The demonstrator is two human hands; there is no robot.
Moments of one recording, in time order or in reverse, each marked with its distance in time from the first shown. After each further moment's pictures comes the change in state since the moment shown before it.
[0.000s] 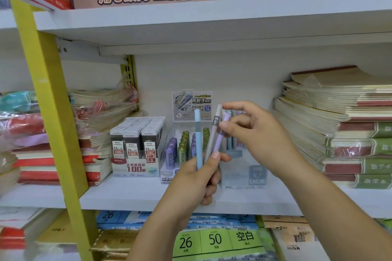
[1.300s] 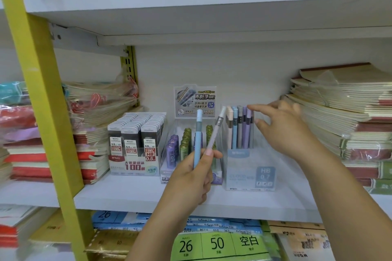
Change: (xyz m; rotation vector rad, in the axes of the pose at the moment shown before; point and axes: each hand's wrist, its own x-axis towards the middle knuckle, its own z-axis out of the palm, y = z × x) left_hand 0.008 -0.013 -0.010 0.033 0.126 0.017; right_hand 0.037 0.067 -0.042 -0.903 0.104 0.169
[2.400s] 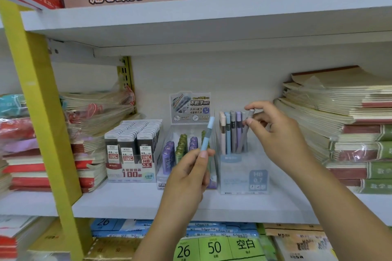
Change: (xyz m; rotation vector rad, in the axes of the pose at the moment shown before) left_hand -0.004 0.009 0.013 0.083 0.130 0.116; right_hand -0.026 -0.010 -0.008 0.462 0.191 -0.160
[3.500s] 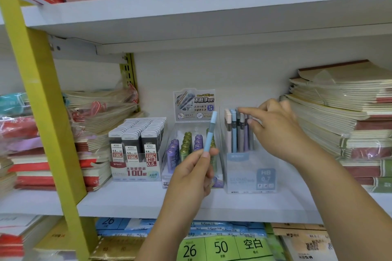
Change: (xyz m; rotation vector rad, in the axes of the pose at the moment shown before) left_hand 0.004 -0.005 -0.004 -0.156 -0.015 -0.053; right_hand 0.019 0.005 0.014 -0.436 -0.189 0.015
